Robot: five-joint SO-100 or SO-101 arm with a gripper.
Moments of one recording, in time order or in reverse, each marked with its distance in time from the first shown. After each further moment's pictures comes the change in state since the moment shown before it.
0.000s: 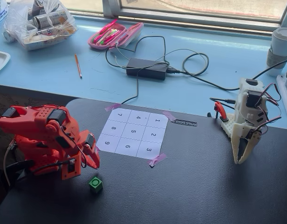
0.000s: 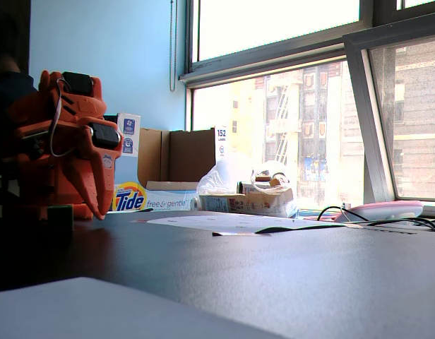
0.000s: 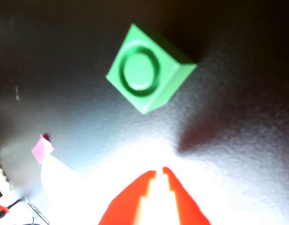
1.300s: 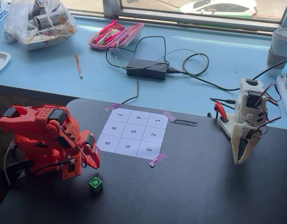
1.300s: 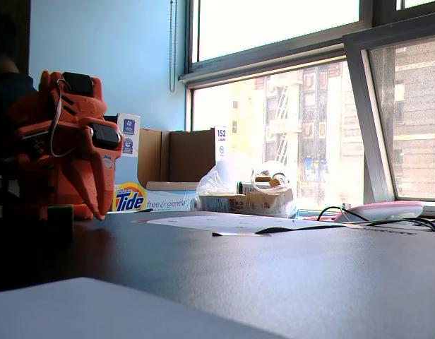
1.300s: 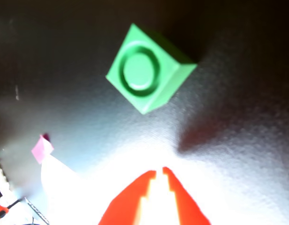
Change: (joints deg) arm 0.0 0.0 0.0 0.0 0.0
